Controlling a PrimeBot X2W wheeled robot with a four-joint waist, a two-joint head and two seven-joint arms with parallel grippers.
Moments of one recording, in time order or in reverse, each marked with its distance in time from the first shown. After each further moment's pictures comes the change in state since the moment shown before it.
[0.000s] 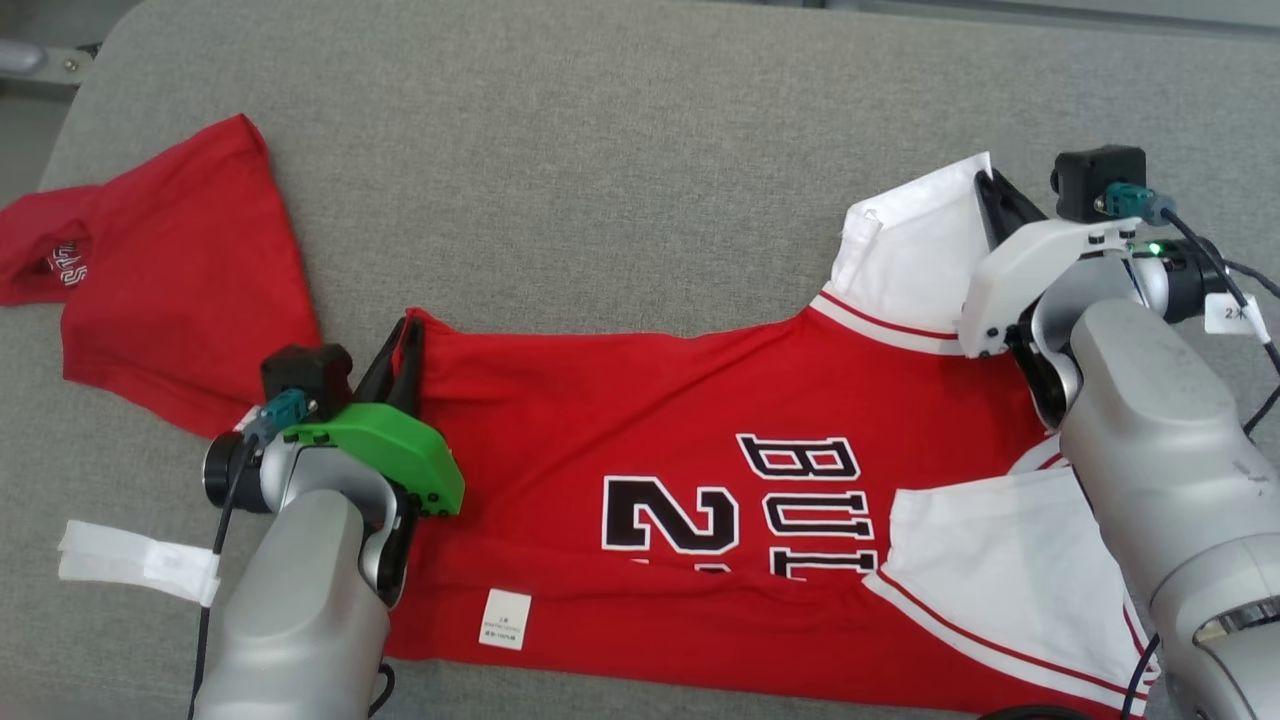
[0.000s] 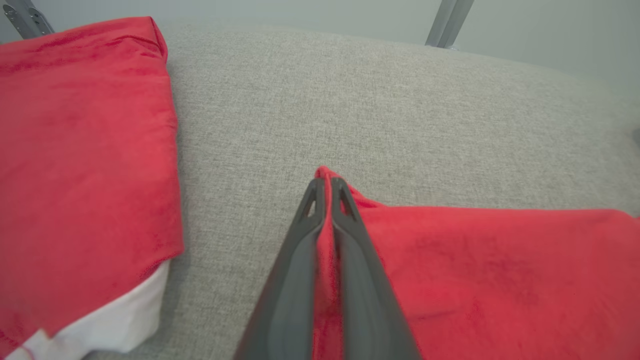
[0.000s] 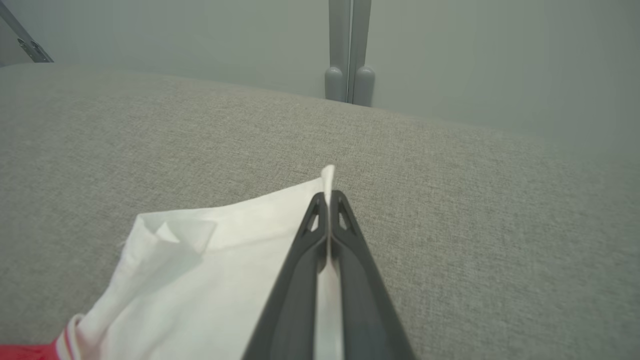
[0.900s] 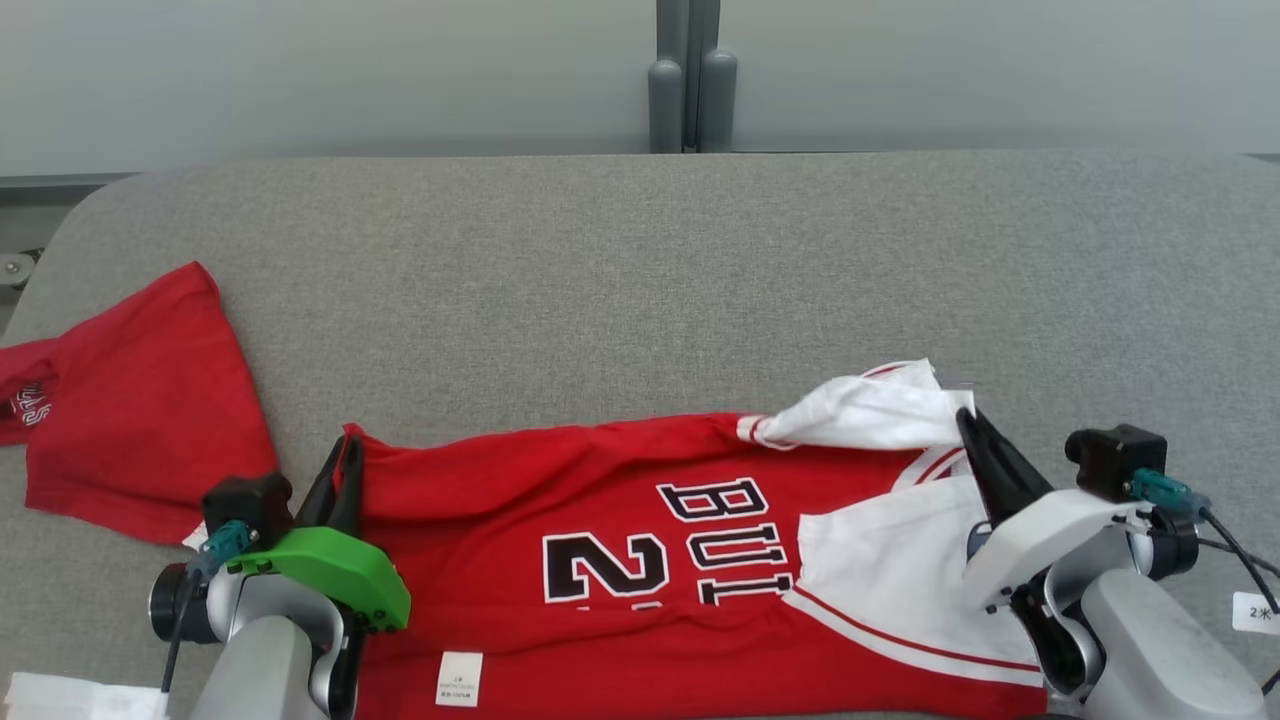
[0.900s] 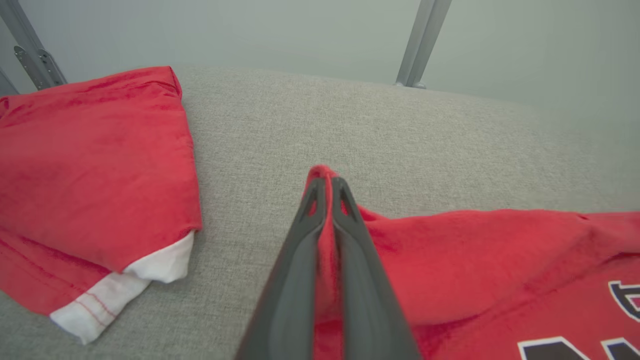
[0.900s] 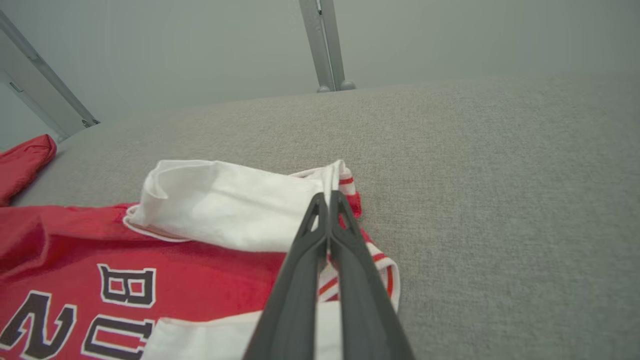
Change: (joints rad) left arm 0.244 0.062 0.097 -0.130 0.023 0.000 0.000; right arm 0.592 -0.097 0.118 -0.525 0.330 0.000 -0.067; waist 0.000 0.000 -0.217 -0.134
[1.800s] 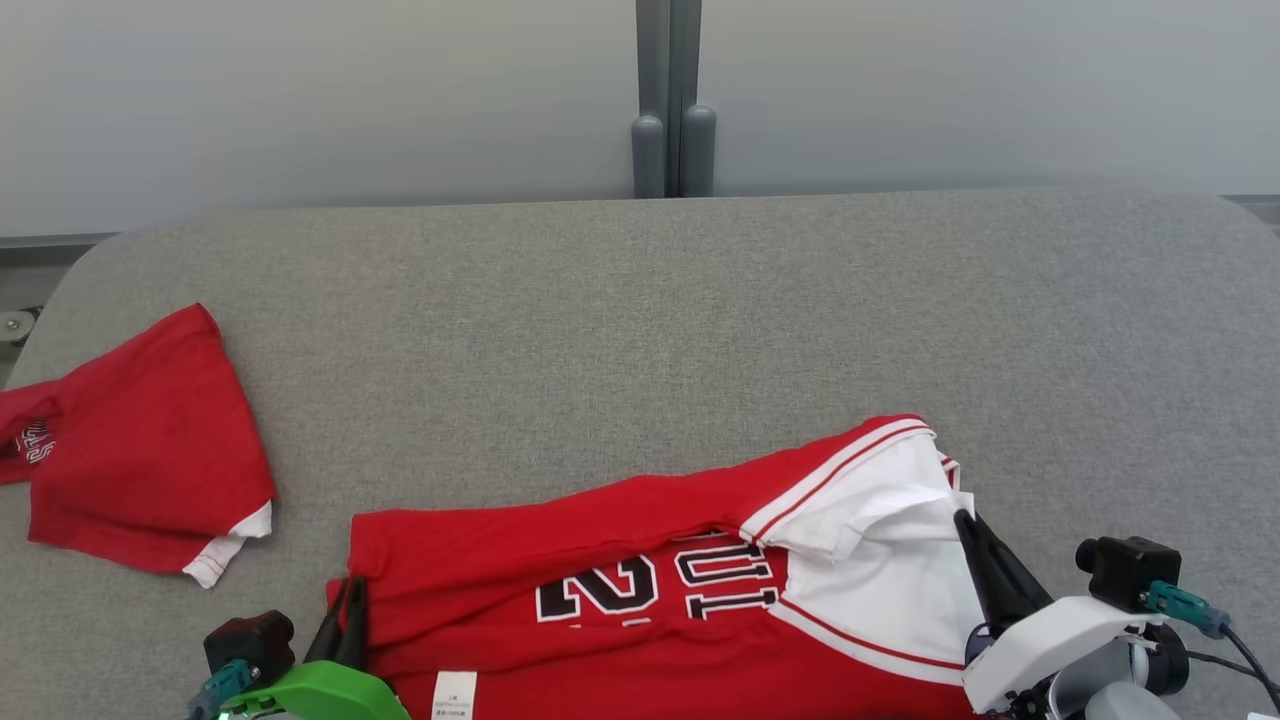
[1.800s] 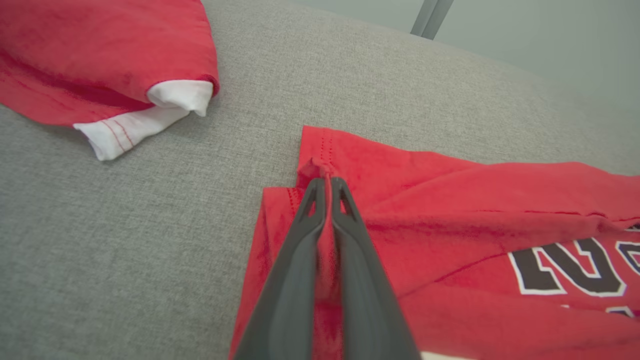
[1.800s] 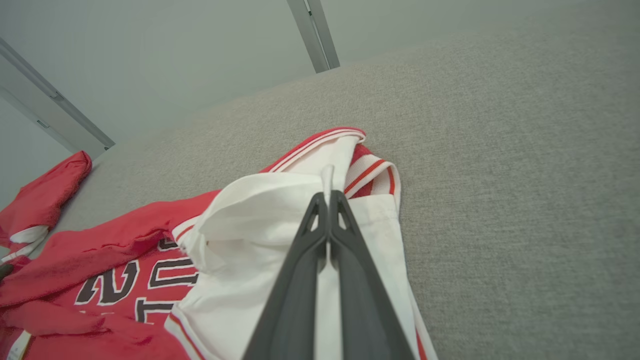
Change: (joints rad) left arm 0.238 -0.028 0.038 -0.067 -0.062 0.000 0.000; right arm 0.235 0.020 -0.020 -0.146 0.100 0.000 0.000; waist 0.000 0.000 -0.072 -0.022
